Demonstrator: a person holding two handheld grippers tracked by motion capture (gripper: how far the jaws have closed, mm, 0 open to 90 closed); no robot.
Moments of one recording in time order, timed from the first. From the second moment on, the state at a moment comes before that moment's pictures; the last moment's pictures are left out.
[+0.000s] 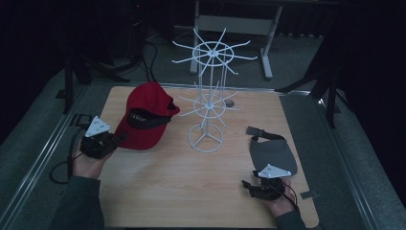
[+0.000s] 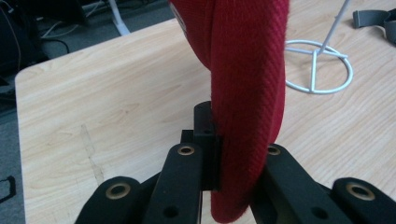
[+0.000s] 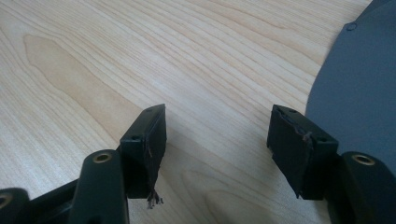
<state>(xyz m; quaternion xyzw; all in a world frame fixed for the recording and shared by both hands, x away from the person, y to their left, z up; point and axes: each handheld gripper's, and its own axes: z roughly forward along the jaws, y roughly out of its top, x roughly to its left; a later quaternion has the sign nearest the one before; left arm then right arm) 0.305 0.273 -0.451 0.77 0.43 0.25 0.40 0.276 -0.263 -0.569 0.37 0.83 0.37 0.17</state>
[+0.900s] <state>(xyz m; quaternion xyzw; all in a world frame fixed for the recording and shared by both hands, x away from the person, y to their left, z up) 0.311 0.275 -0.435 0.75 0.44 0.29 0.41 0.276 -0.263 -0.569 0.37 0.83 0.37 0.17</state>
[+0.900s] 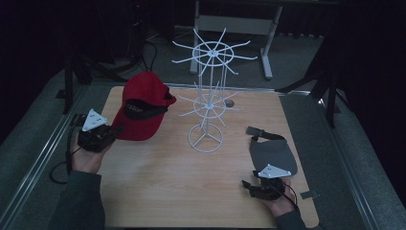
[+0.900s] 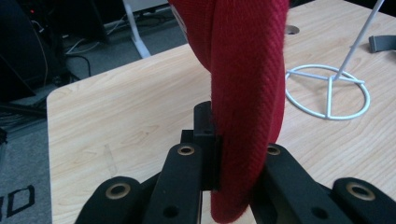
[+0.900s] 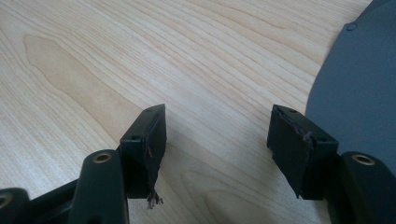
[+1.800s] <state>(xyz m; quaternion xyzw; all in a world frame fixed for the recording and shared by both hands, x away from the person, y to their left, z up) 0.318 0.274 -0.405 0.73 0.44 0.32 0.42 0.276 -0.263 -0.569 0.37 0.83 0.37 0.17</state>
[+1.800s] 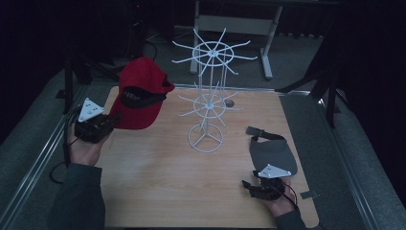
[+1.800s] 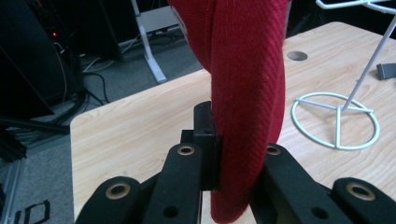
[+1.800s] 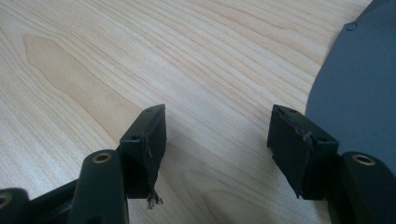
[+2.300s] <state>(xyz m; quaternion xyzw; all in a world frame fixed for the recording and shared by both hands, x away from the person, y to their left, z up) 0.321 0.273 -0.387 0.72 0.43 0.34 0.43 0.277 -0.263 -0.569 0.37 0.83 0.37 0.17</state>
